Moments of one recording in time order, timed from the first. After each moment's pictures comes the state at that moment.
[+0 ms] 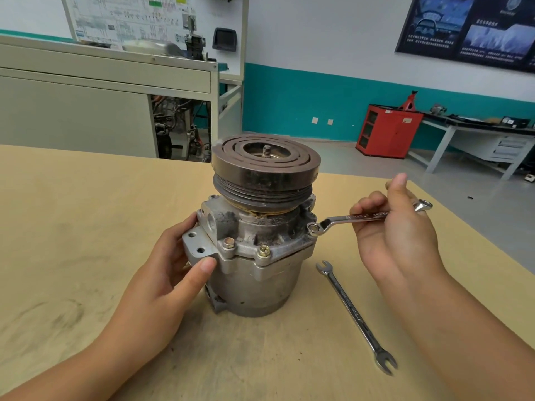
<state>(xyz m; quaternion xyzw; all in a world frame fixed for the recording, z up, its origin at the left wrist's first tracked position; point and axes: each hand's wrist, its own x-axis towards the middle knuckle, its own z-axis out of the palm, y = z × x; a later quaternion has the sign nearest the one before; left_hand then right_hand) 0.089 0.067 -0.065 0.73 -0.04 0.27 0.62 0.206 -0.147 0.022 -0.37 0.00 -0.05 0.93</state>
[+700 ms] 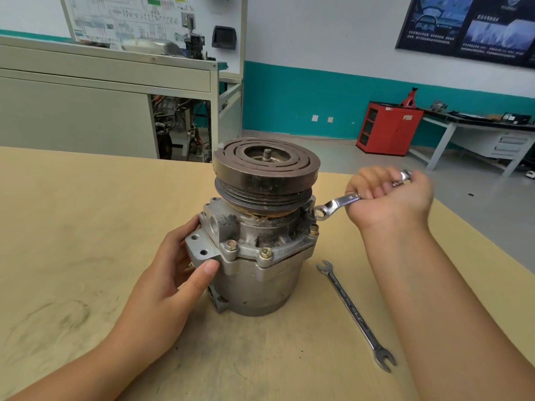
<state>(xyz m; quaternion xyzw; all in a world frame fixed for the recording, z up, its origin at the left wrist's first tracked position) 0.089 0.066 -0.064 0.74 -0.02 0.26 0.61 0.227 -0.133 0.054 -0.13 0.05 0.03 0.99</state>
